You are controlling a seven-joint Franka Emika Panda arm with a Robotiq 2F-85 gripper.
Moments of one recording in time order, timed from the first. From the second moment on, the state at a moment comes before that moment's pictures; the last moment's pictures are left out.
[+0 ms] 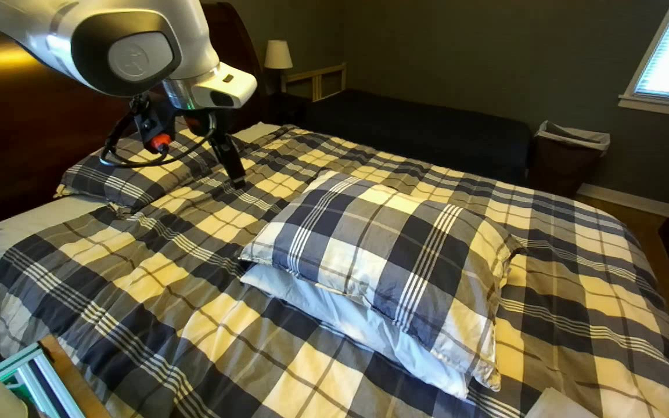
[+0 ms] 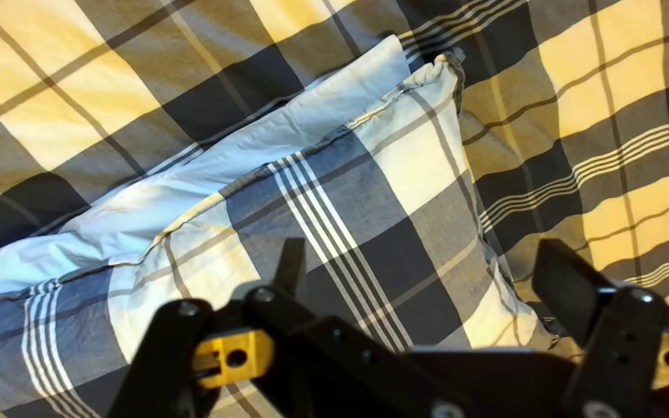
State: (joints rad) arm -0.03 -0.50 0.20 -2.65 0.20 2.44 0.39
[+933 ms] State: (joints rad) arm -0.10 -0.39 0.08 -2.55 0.05 2.46 0.24
